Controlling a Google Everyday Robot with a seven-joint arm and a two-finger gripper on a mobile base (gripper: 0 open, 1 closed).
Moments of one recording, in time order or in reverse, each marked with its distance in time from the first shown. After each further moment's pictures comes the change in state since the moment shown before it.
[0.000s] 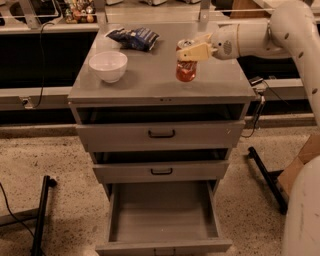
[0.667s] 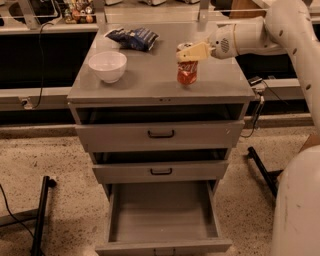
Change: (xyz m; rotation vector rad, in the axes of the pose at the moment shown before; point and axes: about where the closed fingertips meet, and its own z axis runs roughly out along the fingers) arm 0.012 -0.016 0.009 0.041 0.078 0.097
